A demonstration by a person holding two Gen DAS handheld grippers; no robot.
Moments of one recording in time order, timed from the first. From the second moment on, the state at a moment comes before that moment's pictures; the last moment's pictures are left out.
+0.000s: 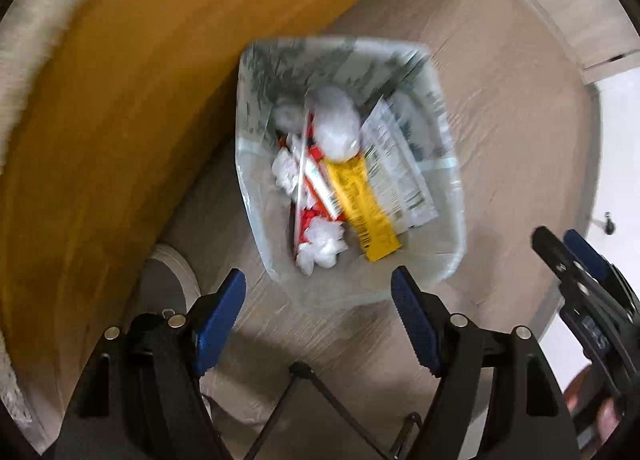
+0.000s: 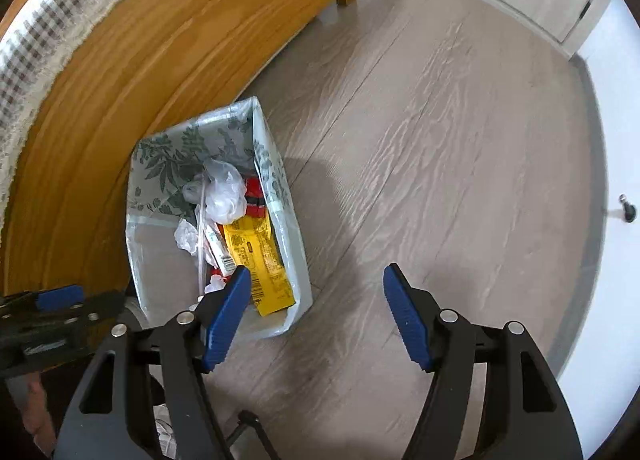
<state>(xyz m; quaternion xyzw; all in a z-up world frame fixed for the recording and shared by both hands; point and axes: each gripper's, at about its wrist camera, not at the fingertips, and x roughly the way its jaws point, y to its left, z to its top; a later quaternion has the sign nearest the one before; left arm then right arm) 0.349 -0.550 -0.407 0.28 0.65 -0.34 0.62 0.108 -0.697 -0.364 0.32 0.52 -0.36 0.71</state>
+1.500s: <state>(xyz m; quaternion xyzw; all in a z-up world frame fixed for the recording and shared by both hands) 0.641 -0.033 -0.161 -0.11 0.42 -0.02 0.90 0.605 -0.298 -0.162 0.04 0.35 -0.05 0.93</state>
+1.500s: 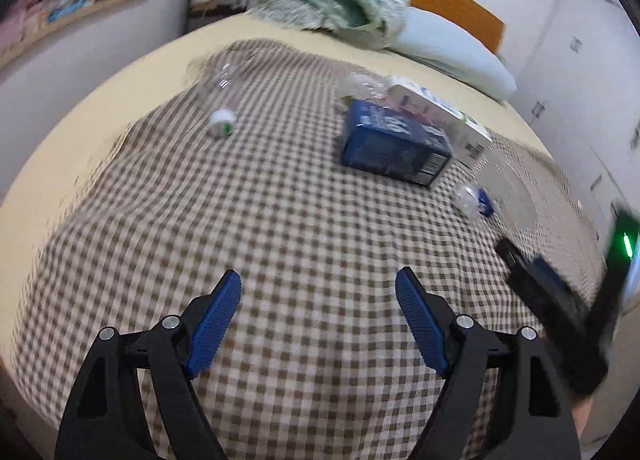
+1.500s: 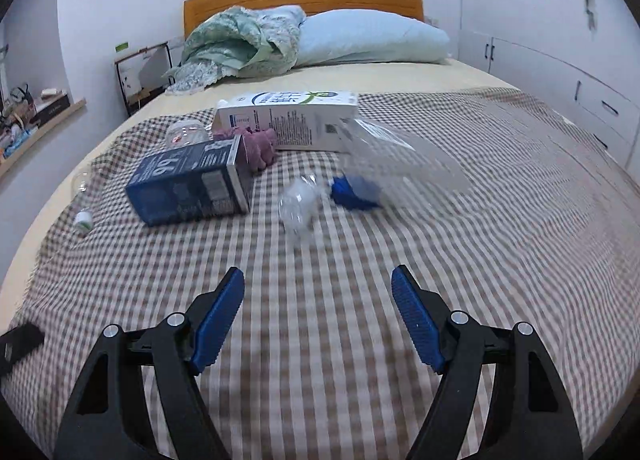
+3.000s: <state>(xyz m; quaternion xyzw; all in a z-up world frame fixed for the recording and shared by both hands) 0.766 -0.227 -0.206 0.08 0.46 -0.19 0.87 0.573 -0.478 -0.148 0.24 0.31 -0.08 0.92</state>
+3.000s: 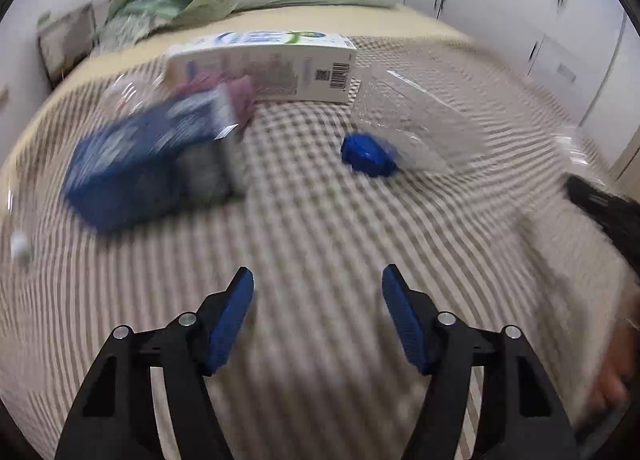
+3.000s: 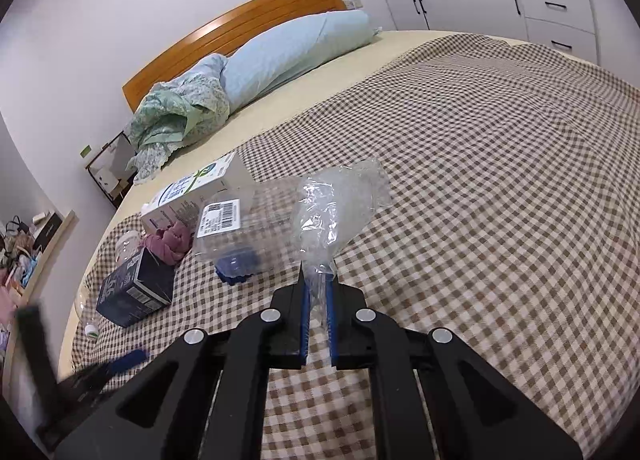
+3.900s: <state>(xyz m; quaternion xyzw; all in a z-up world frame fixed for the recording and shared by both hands) 0.728 -0.225 -0.187 0.07 0.48 -0.19 0.85 0.577 -0.471 -0.156 0.25 0.33 -0.02 0.91</state>
